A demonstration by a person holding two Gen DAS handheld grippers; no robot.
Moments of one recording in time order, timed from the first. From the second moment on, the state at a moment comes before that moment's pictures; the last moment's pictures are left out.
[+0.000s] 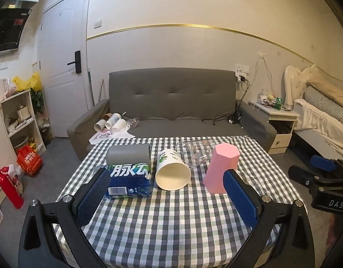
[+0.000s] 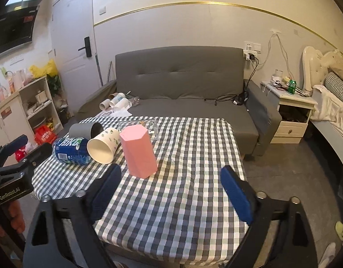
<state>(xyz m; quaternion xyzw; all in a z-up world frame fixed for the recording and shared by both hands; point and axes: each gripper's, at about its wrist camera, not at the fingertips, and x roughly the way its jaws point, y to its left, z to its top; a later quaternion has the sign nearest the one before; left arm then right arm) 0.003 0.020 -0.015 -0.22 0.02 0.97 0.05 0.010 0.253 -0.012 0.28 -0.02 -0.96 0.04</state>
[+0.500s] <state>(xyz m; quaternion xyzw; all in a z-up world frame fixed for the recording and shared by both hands) -0.006 0.017 -0.026 -0.24 0.01 0.97 0.04 0.001 0.251 -0.027 0.29 -0.02 -0.96 0.03</state>
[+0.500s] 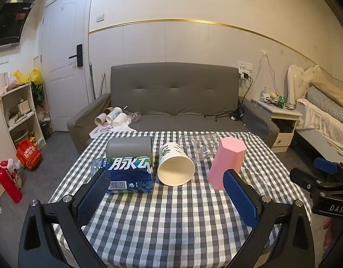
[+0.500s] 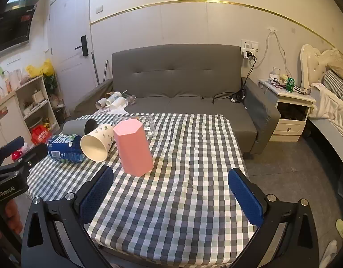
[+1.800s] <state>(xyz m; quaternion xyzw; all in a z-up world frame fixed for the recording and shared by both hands) -0.009 0.016 -0.026 -0.25 0.01 0.97 0.05 -0.005 0.246 -0.033 0.30 -0.03 -0.95 0.03</state>
